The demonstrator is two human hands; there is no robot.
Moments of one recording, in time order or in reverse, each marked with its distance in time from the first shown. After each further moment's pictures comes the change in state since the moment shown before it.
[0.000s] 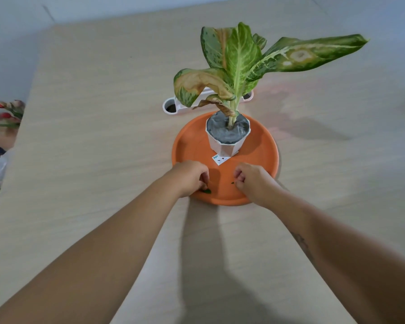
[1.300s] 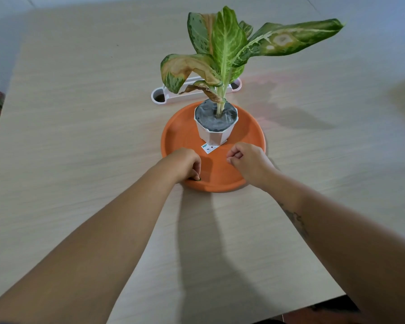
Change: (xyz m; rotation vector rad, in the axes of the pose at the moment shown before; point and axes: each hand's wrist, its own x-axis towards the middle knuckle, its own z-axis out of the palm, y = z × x) left_hand 0.005 0.026 -0.002 0.061 -0.123 -0.048; right_hand -0.005 0.001 -0.022 0.266 0.113 0.075
